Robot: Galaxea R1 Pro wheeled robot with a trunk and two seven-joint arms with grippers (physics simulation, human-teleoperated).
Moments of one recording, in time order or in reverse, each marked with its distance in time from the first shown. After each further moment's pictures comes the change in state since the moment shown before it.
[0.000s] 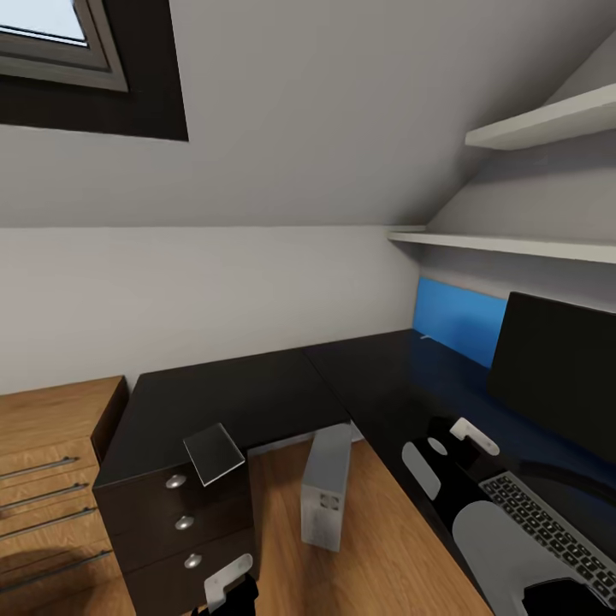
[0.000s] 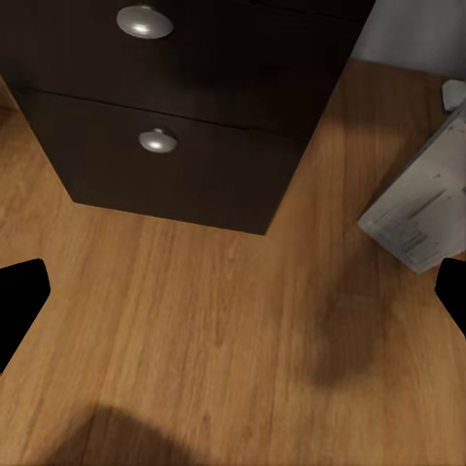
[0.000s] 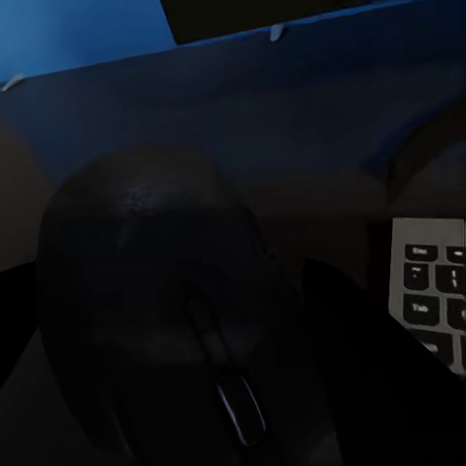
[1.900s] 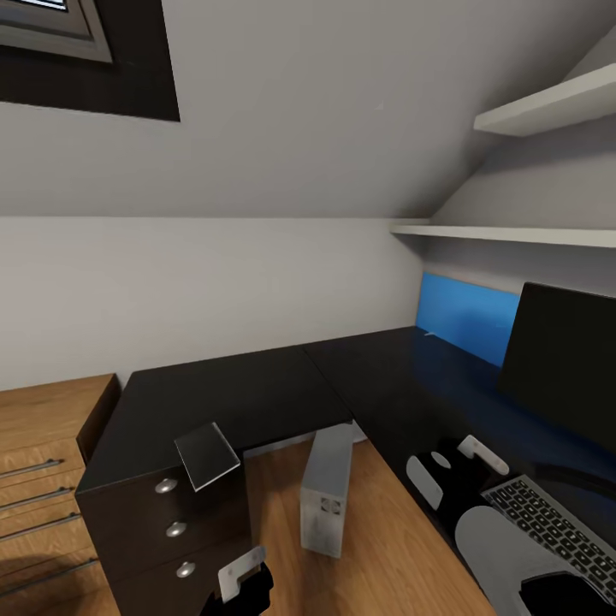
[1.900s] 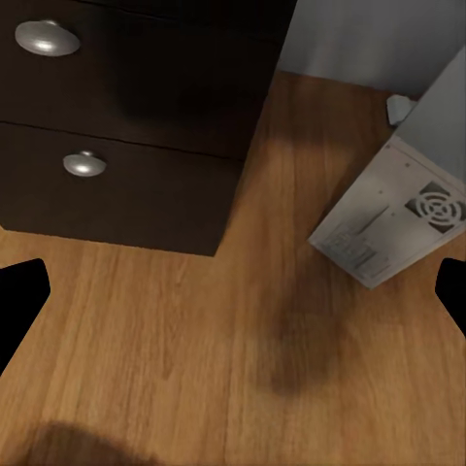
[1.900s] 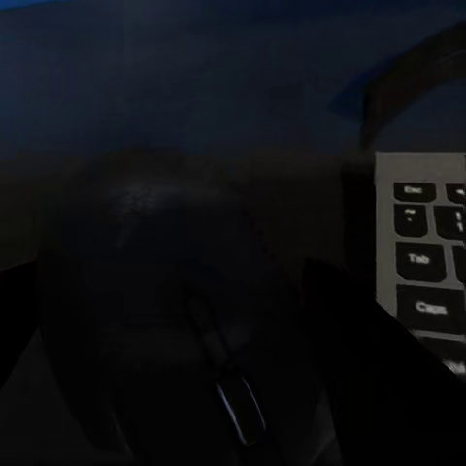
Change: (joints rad) left arm 0.000 0.001 -0.067 -0.081 -0.003 -0.005 0.012; right arm -0.008 -0.008 -0.003 0.138 0.004 -0.040 -0.035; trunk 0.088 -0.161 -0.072
